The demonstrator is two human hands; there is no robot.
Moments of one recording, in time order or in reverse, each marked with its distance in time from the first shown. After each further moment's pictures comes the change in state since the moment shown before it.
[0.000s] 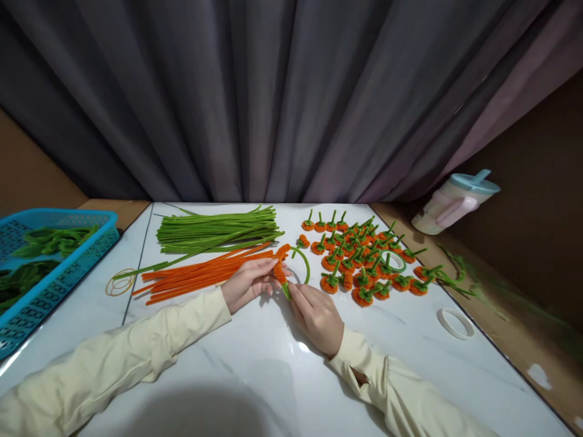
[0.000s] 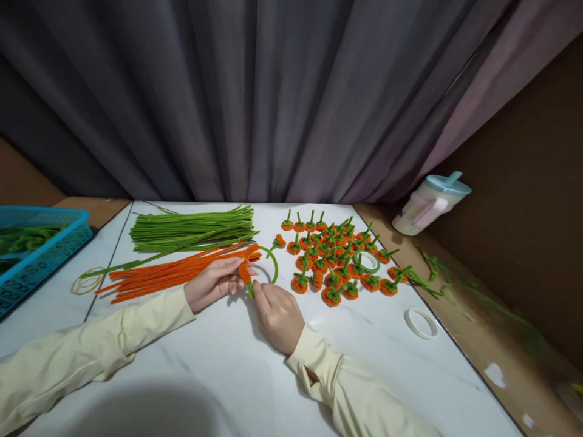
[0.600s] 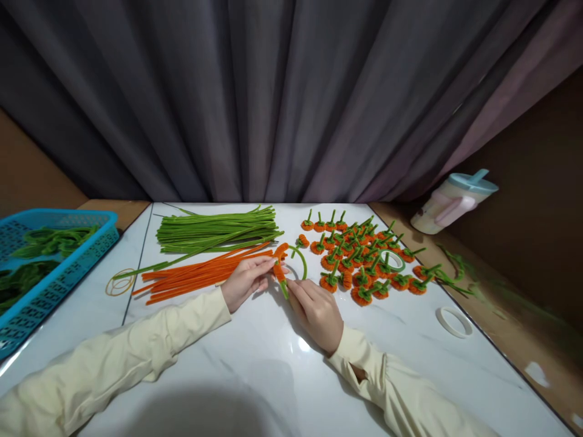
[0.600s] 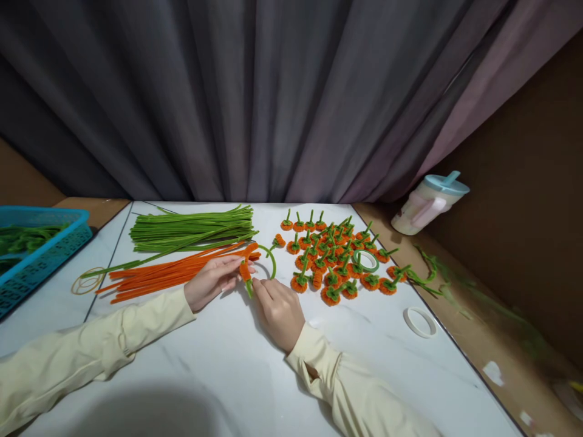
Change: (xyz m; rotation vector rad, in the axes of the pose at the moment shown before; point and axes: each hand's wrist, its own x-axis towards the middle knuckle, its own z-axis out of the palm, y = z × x) left_hand 0.002 -0.004 -0.002 0.101 0.054 0.119; right_hand 0.002 0.001 -0.001 0.072 -0.025 0.101
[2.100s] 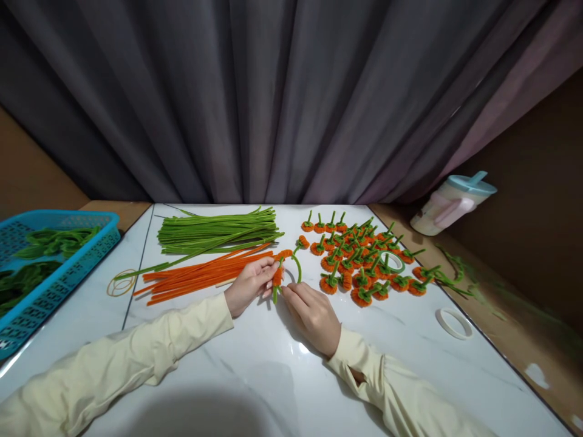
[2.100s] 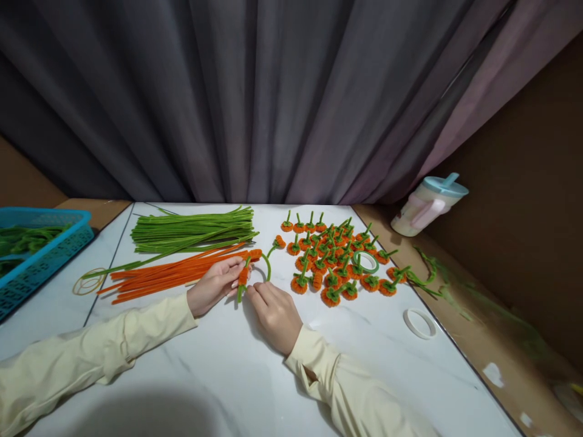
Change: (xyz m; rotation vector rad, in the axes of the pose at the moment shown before) left_hand -0.005 -0.001 0.014 0.038 -0.030 0.037; right_hand 0.003 -0.005 -0.004 0.075 -0.084 -0.073
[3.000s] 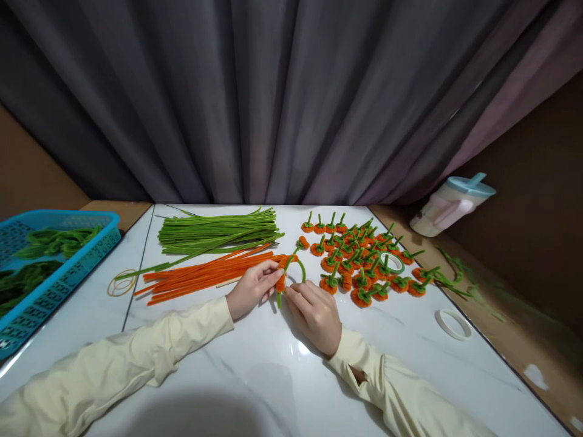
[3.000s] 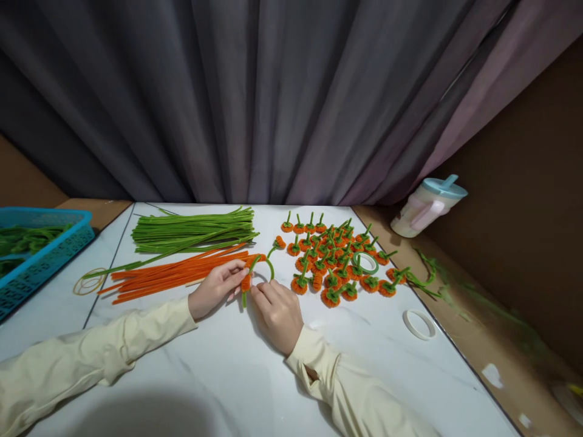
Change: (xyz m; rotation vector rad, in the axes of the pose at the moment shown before) left_hand -0.003 -0.003 0.001 0.267 0.056 0.067; right_hand 0.002 0.000 -0.003 -0.041 0.079 0.057
